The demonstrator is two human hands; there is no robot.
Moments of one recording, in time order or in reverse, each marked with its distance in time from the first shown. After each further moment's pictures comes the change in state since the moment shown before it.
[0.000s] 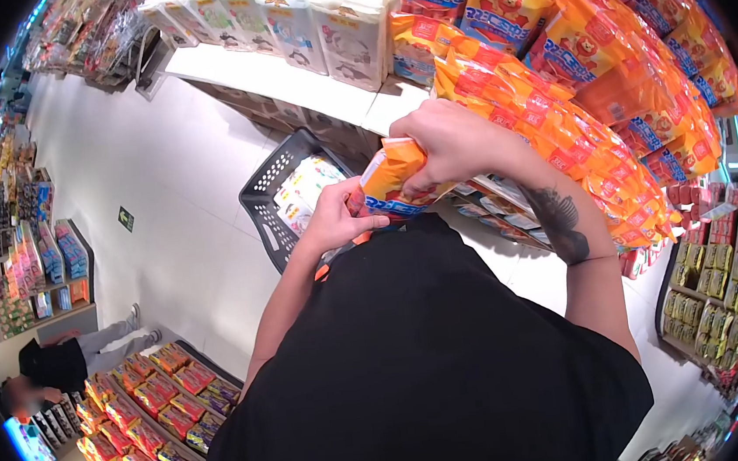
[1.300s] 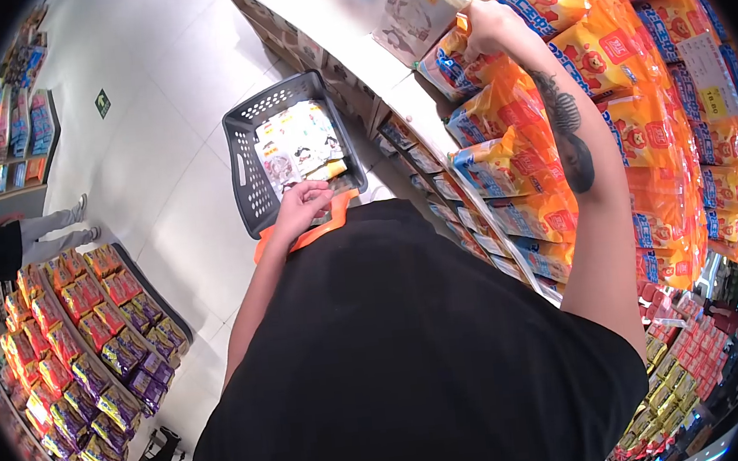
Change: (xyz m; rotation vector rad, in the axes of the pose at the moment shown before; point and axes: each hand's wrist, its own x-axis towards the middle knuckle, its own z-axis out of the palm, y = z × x) left_hand -0.059 -0.122 0.028 -0.470 0.493 -0.579; right_hand 0.147 0.129 -0.051 -0.572 -0.150 0.444
